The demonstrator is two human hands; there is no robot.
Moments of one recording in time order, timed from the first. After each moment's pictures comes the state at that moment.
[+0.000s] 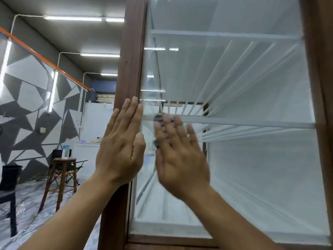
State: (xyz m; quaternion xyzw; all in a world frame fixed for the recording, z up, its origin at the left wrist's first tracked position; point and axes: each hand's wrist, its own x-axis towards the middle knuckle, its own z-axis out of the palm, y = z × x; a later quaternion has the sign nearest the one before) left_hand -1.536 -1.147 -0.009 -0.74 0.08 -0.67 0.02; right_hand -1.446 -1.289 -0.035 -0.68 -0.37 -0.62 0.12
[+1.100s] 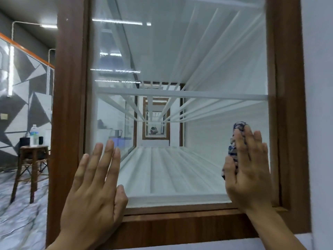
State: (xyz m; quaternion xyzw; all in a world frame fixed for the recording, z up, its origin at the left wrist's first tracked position) left_hand -1.524 -1.198 -0.146 -0.80 -0.01 -0.58 0.14; right_hand -1.374 -1.498 -0.129 -0.71 -0.23 -0.61 0.25
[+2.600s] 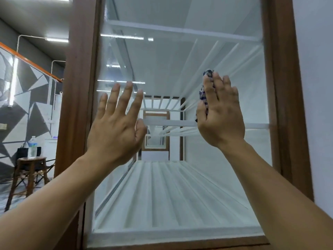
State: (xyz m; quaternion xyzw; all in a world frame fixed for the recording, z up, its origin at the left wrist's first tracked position) left_hand -1.494 -1.204 0.046 -0.79 0.01 -0.60 0.11; right_hand -1.391 -1.439 0.076 -0.71 -0.25 -0.62 0.22
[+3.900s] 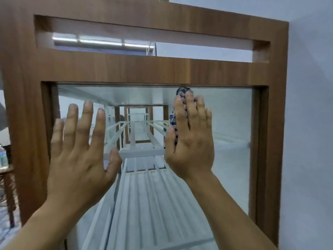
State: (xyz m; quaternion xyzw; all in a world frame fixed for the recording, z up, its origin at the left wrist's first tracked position) left_hand -1.499 -1.203 0.345 -0.79 0.00 -0.61 0.08; right_hand -1.400 -1.407 0.356 -0.71 -0.23 -0.63 0.23
